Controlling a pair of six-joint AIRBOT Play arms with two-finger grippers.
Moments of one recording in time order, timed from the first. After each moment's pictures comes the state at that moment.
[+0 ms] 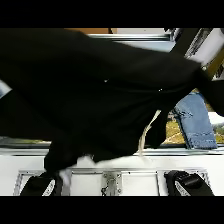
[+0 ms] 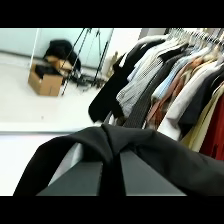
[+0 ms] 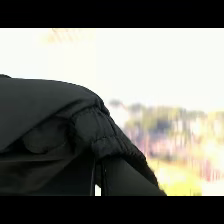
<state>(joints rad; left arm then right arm) -0.11 -0.57 1.56 1.14 -0.97 -1.71 0.25 -0.66 1.53 -1.21 1.34 1.86</state>
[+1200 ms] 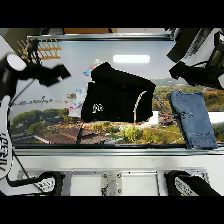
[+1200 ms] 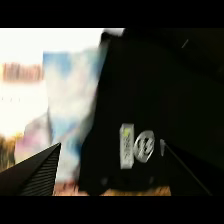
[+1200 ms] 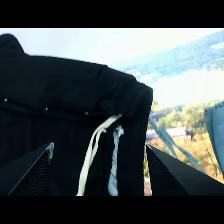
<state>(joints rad) 0.05 -1.42 1.42 1.16 -1.14 -1.63 -0.05 -1.07 1.27 -1.30 0.93 1.70</state>
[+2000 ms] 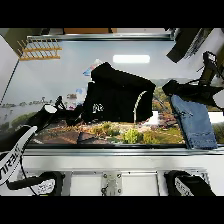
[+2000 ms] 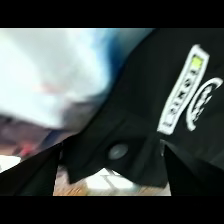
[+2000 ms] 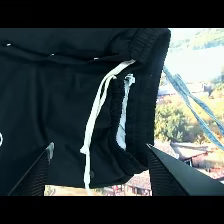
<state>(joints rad) -0.06 -1.42 0.77 0.76 -0.71 -1.66 0.00 -0.94 1.08 -1.25 0.95 1.68</state>
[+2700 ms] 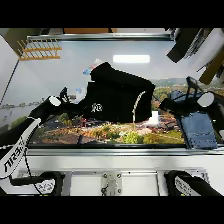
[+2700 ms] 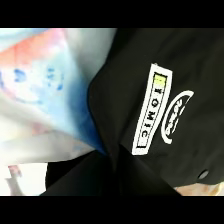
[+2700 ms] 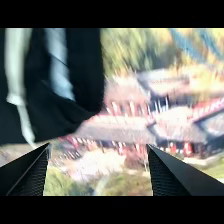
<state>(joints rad) -0.10 -1.47 0.91 0.88 -0.77 -1.65 -0.10 -1.14 0.92 -1.20 1.04 1.64</state>
